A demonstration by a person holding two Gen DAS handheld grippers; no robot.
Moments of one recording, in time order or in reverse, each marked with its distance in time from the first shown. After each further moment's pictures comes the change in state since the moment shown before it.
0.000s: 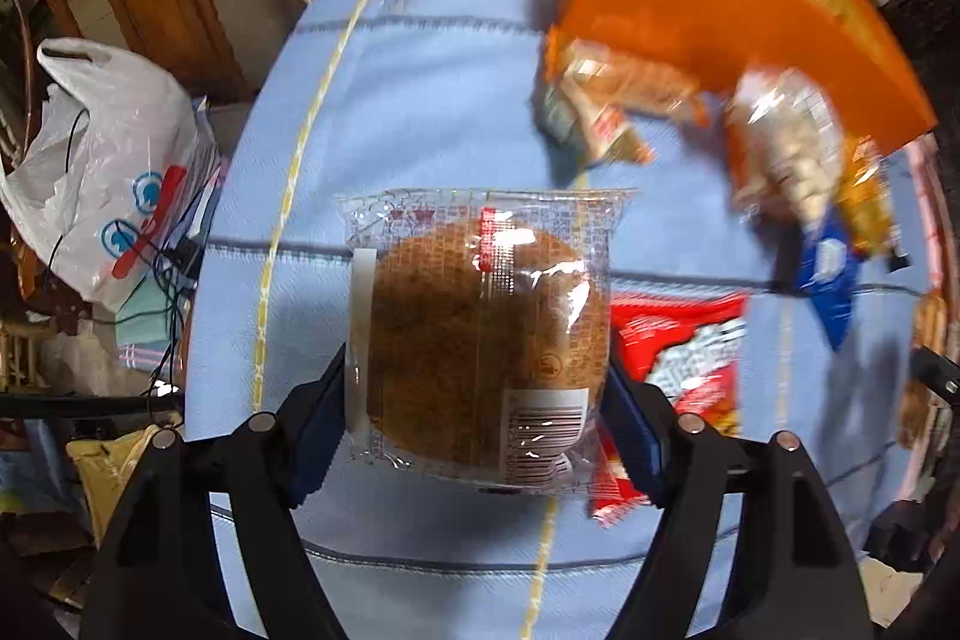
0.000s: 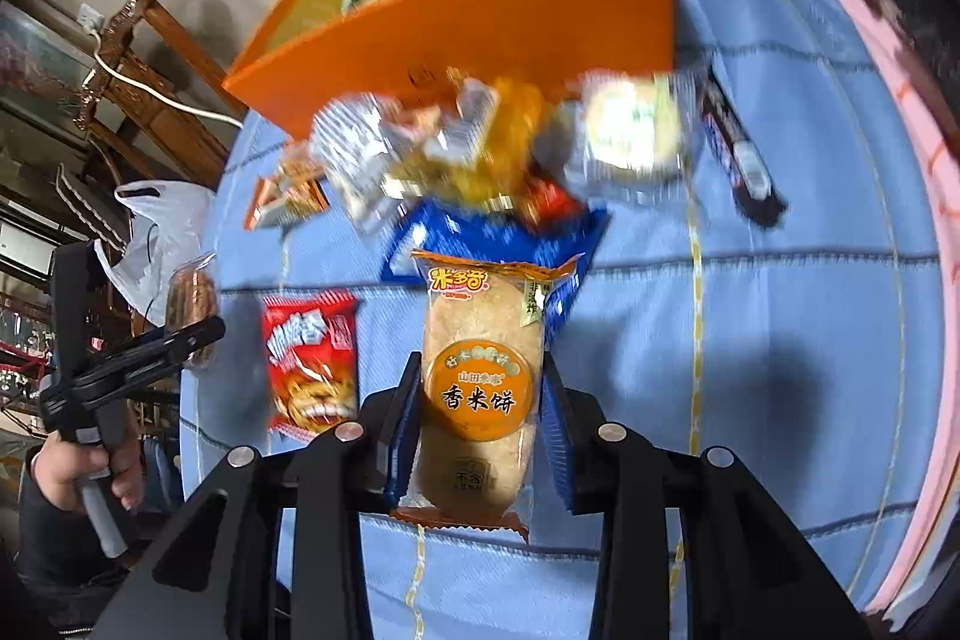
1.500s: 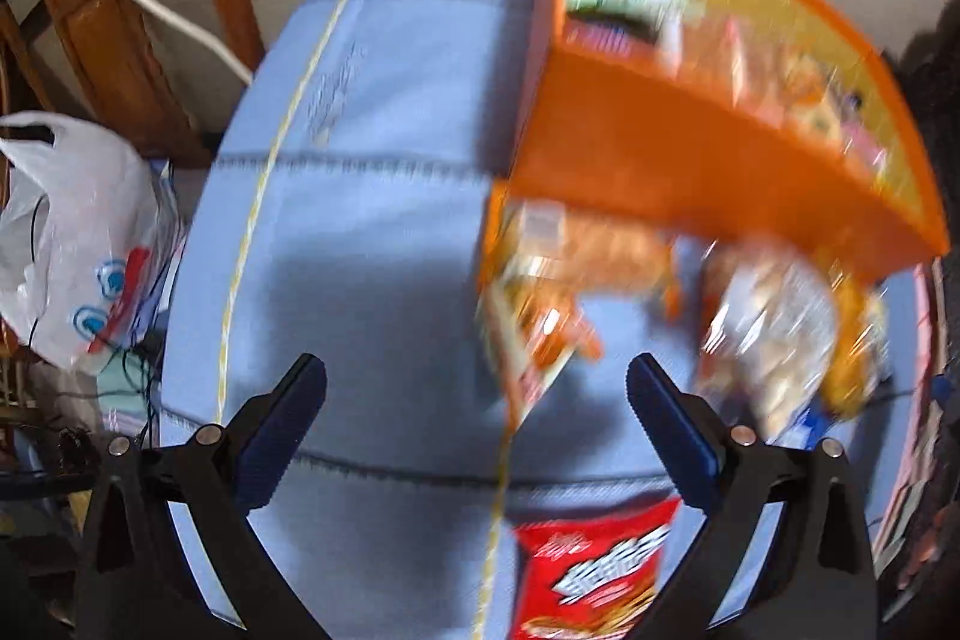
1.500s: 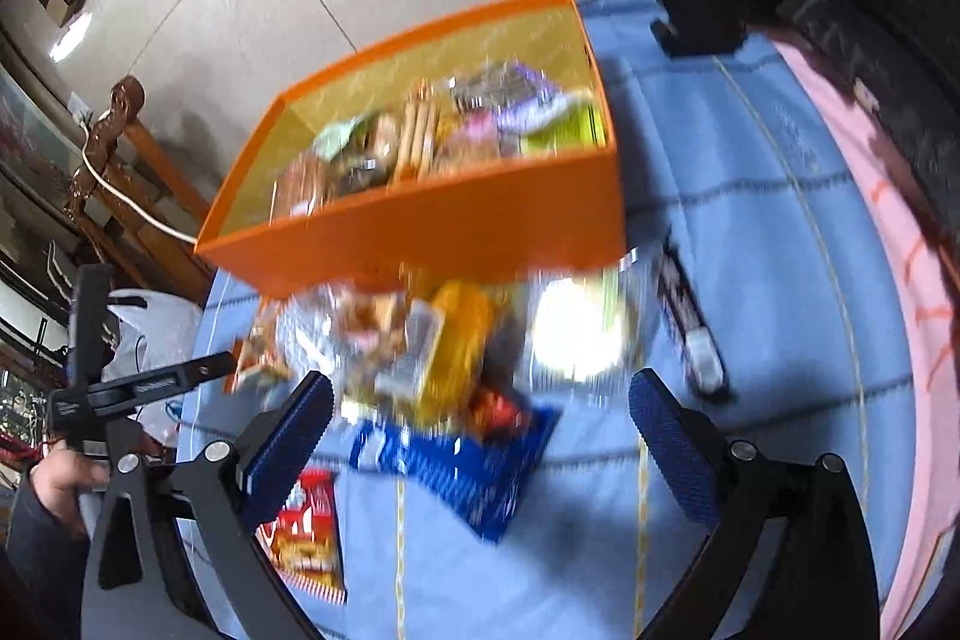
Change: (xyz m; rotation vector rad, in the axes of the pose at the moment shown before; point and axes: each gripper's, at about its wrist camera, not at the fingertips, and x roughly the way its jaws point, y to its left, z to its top) left arm 0.041 -0.023 0.097 -0.013 -0.008 -0.016; right arm -0.018 -0.026 0.051 0.071 -0.227 -0.035
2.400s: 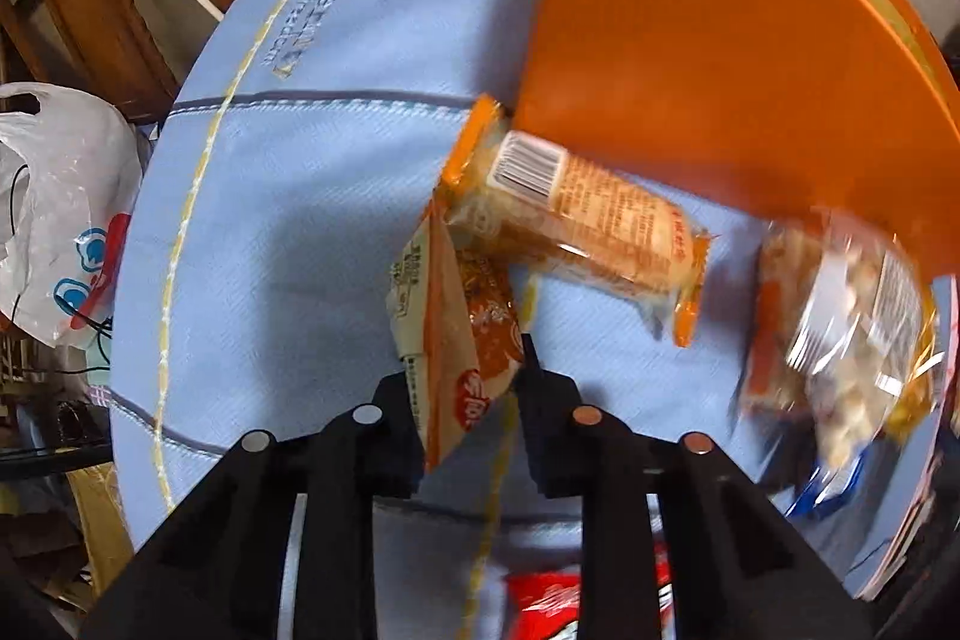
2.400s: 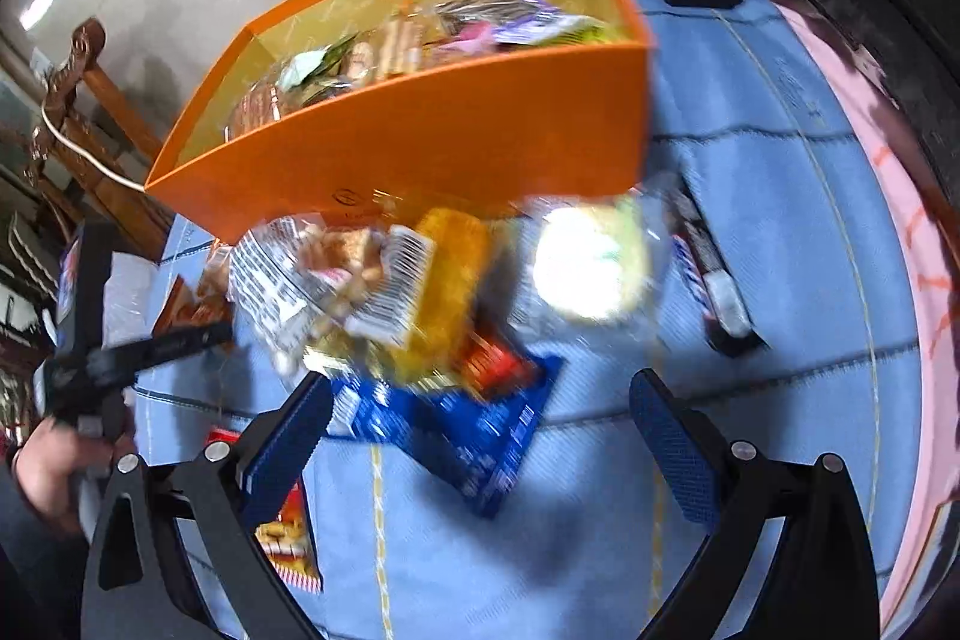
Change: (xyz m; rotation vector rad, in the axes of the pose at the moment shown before) left arm 0.049 0.001 0.001 -0.024 0.066 0.026; right arm 0.039 0.023 -0.008 -0.034 0.101 -0.106
